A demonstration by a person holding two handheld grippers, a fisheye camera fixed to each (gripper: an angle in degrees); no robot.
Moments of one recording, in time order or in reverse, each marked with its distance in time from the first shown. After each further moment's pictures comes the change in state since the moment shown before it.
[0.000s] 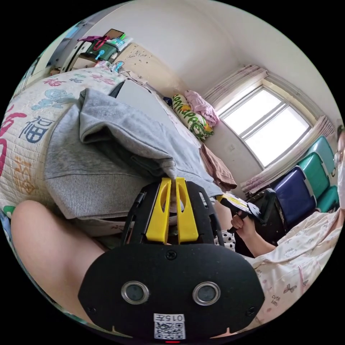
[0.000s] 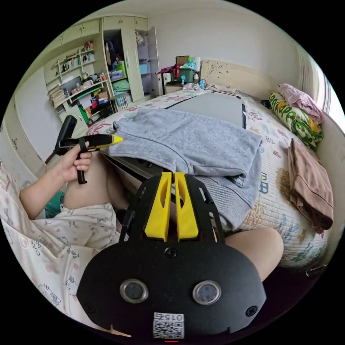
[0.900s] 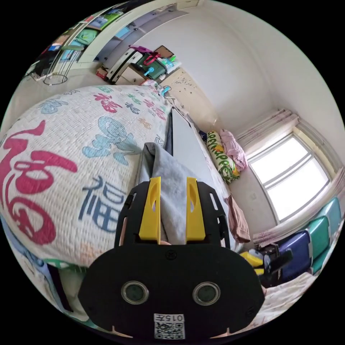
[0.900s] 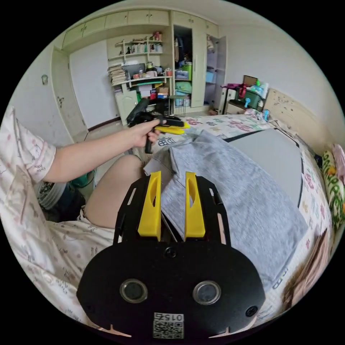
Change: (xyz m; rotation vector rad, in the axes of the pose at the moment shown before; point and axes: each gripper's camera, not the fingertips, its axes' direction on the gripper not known) left arm -0.140 -0.156 -0.011 0.197 -0.138 -0.312; right arm -0.073 -0.014 0.232 0.054 -0.299 -0.439
